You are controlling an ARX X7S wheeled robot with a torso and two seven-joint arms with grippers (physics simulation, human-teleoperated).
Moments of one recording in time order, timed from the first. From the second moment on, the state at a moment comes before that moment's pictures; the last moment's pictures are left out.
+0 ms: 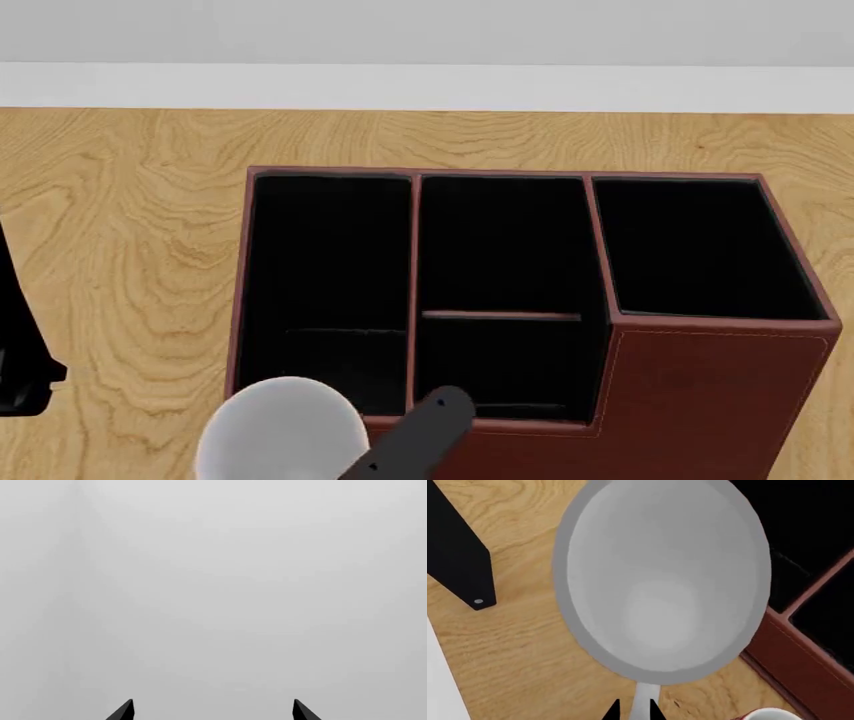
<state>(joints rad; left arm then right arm) -0.27 -0.42 0.03 0.96 -0.49 -0.69 -0.50 0.86 0.63 -0.71 -0.55 1.66 1.24 0.63</state>
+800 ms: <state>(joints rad) -0.27 -0.46 0.05 0.96 -0.52 -0.66 -0.55 0.99 0.71 -0.64 -0.58 1.84 1.19 0.74</state>
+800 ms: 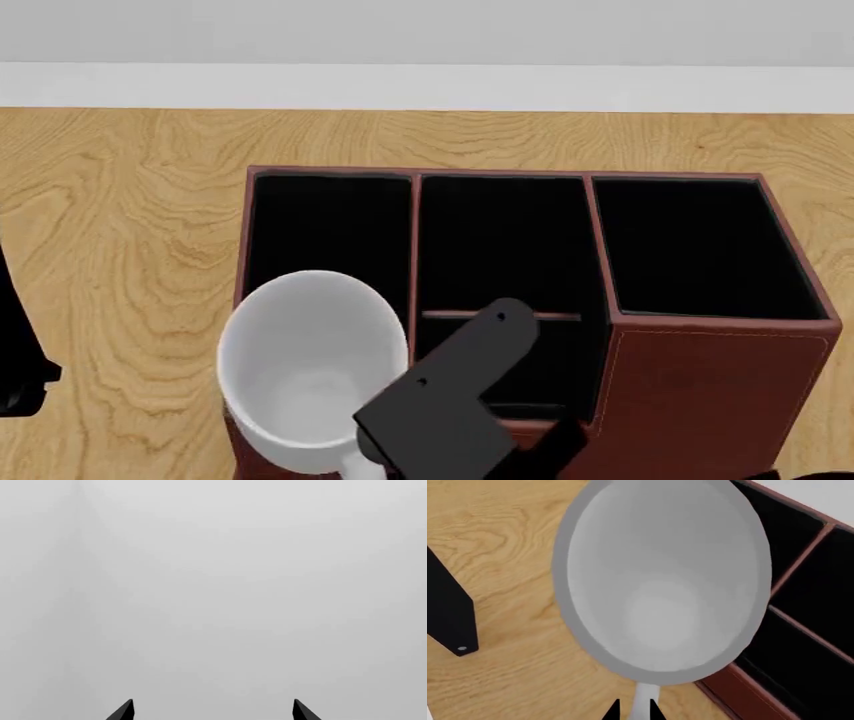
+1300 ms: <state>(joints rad) -0.26 -0.48 0.06 0.96 -0.54 -0.64 -0.57 1.04 0.77 -0.61 -0.61 1.92 1.15 0.79</state>
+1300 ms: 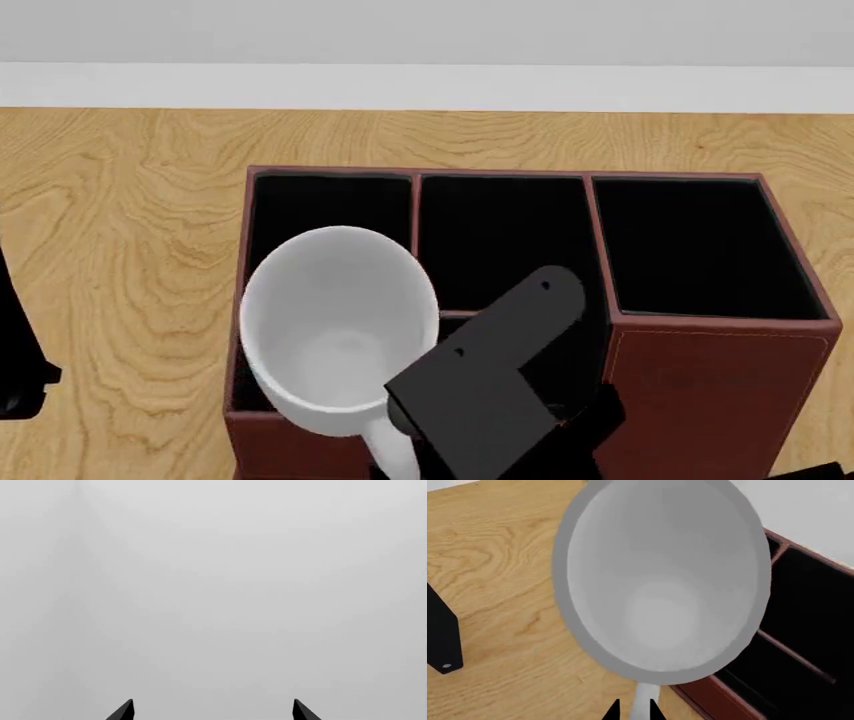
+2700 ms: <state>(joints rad) -0.29 -0.51 0.10 0.93 -0.57 -0.59 -0.60 1.23 0.94 -0.55 -0.52 2.03 1.13 0.90</state>
